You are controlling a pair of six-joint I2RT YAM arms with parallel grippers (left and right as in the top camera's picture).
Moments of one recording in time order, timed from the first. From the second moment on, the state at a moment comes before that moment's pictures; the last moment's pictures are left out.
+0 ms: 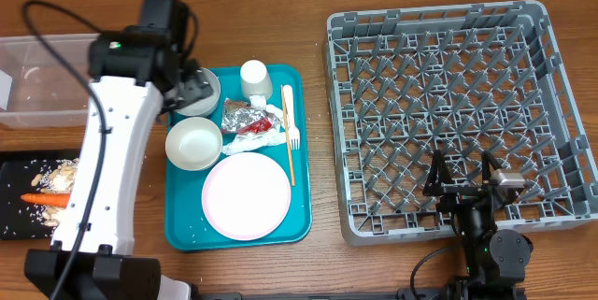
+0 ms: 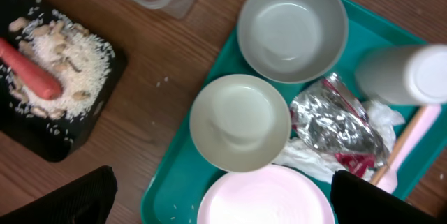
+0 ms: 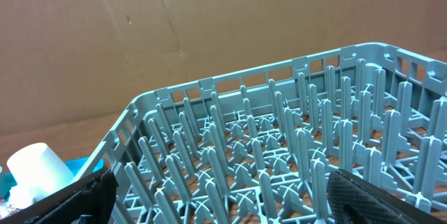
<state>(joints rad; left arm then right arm) -0.09 1.65 1.73 -1.41 -0.27 -0.65 -0.07 0.01 0.02 -0.03 -0.11 0.23</state>
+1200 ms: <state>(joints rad) -0.07 1.65 1.63 -1.38 0.03 -0.36 -0.07 0.01 0.02 -0.03 -0.11 0.23</state>
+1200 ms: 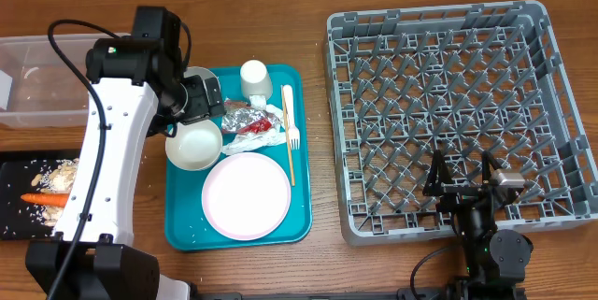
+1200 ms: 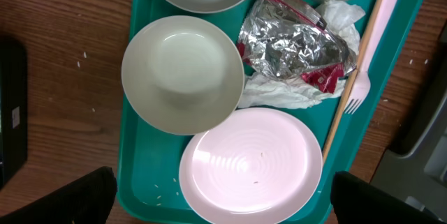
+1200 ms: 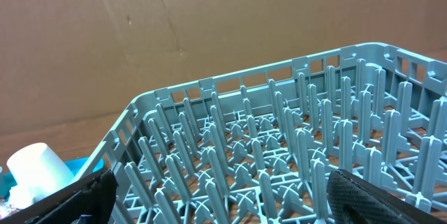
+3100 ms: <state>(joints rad) 0.58 1.50 1.63 -1.35 0.01 -0.68 -0.07 0.29 0.42 0.43 -0.64 0.59</state>
